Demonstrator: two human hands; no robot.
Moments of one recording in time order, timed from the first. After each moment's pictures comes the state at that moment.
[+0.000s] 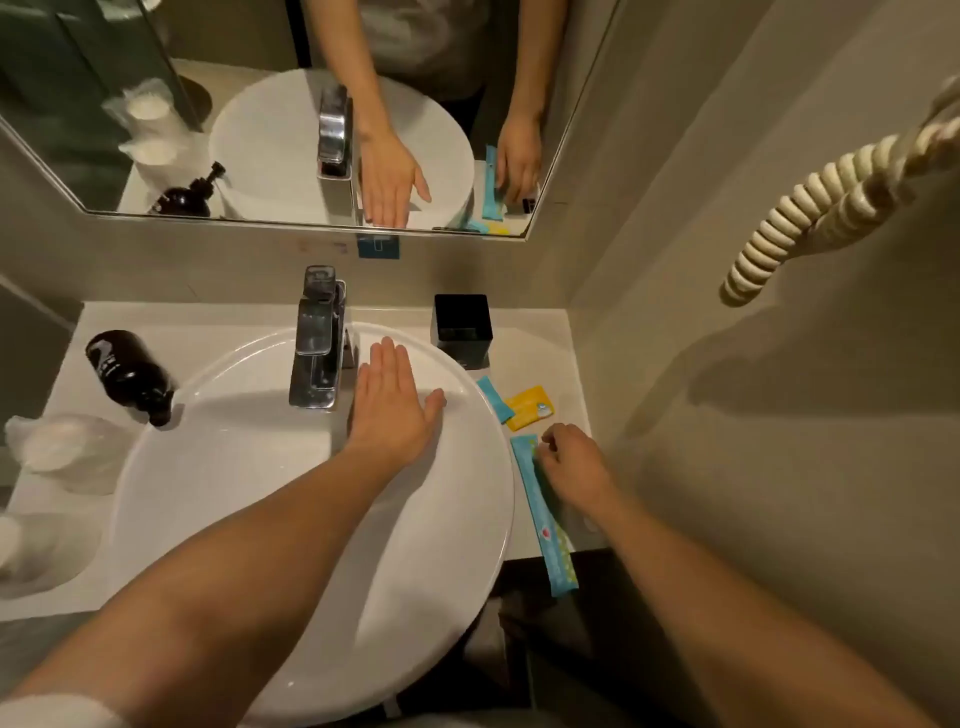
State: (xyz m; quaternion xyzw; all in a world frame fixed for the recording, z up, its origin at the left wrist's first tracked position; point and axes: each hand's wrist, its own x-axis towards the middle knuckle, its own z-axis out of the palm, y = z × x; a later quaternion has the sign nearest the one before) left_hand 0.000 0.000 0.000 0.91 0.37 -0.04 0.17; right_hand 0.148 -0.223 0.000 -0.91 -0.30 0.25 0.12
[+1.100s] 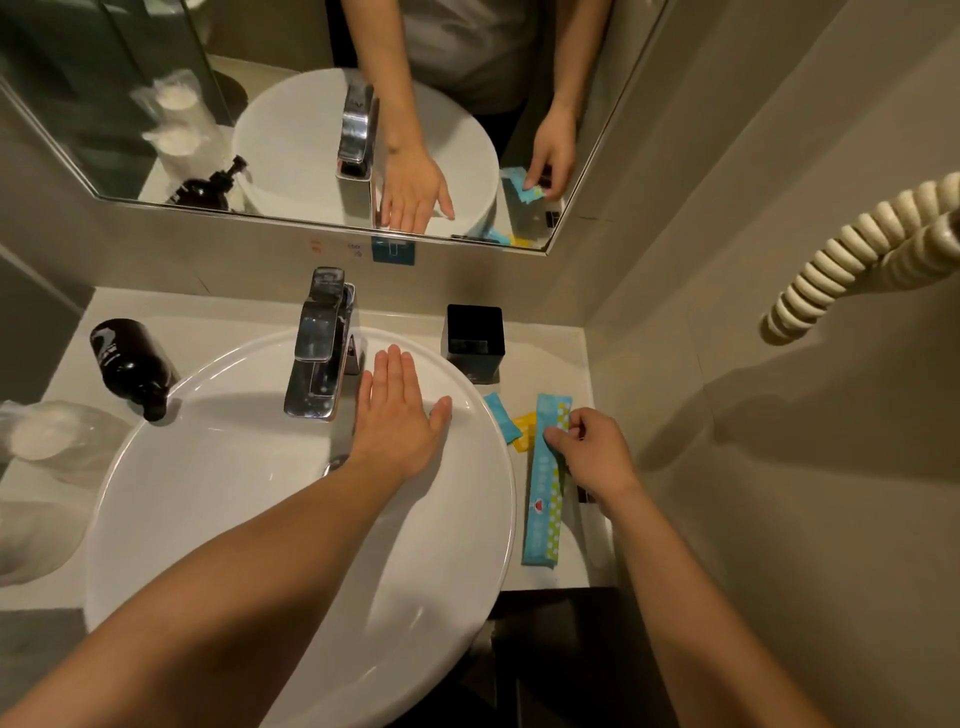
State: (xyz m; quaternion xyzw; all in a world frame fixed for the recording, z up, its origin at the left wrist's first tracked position) left_hand 0.008 0.000 -0.019 0.90 0.40 -0.03 0.18; right_hand 0.167 -0.190 0.053 -0.87 -0.15 0.30 0.36
